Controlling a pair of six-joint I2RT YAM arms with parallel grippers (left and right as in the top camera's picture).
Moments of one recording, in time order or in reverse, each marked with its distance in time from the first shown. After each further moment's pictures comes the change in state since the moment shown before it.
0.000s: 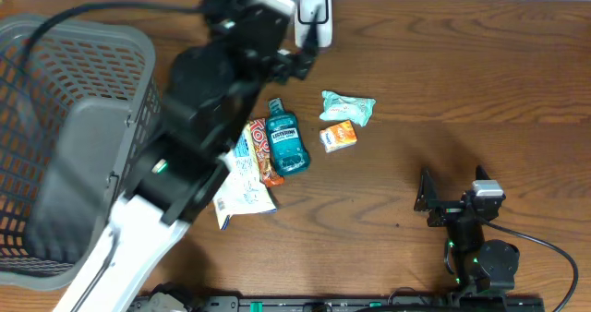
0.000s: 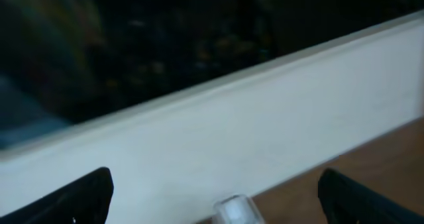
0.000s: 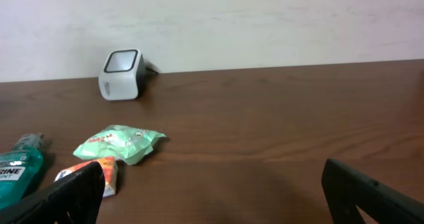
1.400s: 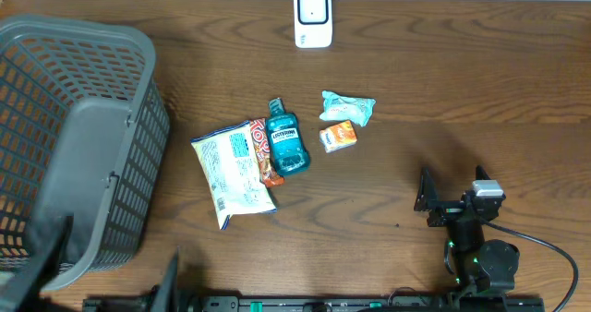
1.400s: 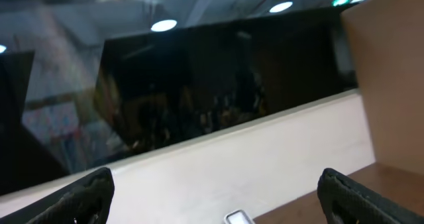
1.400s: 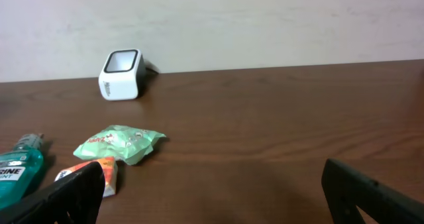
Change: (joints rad) left arm 0.459 -0.981 -0.158 -0.480 0.542 -0.117; right arm 0.000 0.000 0.000 0.000 0.000 0.000
